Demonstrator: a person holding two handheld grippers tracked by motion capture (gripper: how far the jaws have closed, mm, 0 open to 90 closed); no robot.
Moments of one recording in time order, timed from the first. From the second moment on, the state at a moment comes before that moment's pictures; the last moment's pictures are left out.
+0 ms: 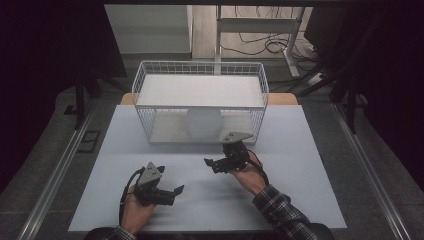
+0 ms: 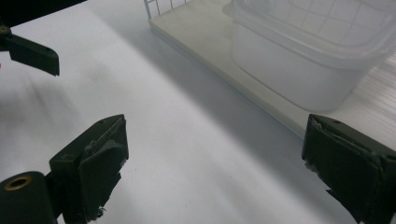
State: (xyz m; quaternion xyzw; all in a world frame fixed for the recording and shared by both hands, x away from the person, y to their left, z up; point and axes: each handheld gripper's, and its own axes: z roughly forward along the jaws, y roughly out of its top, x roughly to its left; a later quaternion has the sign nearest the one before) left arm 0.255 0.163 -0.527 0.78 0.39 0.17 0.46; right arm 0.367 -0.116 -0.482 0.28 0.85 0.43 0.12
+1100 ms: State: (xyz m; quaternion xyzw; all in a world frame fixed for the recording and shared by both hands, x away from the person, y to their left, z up) left arm 0.244 0.173 -0.522 0.79 0.38 0.18 0.45; right arm 0.315 -0.180 -0.479 0.30 0.84 0.42 0.15
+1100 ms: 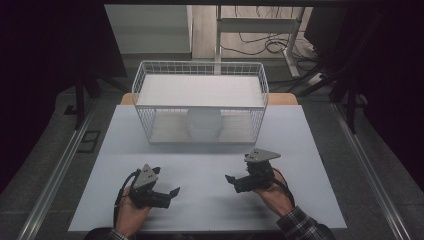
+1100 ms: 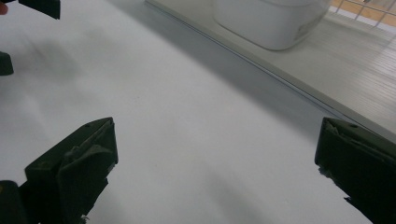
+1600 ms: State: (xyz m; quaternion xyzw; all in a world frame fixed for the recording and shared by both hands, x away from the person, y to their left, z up) left arm 0.230 0.200 -0.521 0.79 0.40 0.20 0.43; right arm 0.299 -0.219 -0.481 0.33 0.83 0.42 0.18
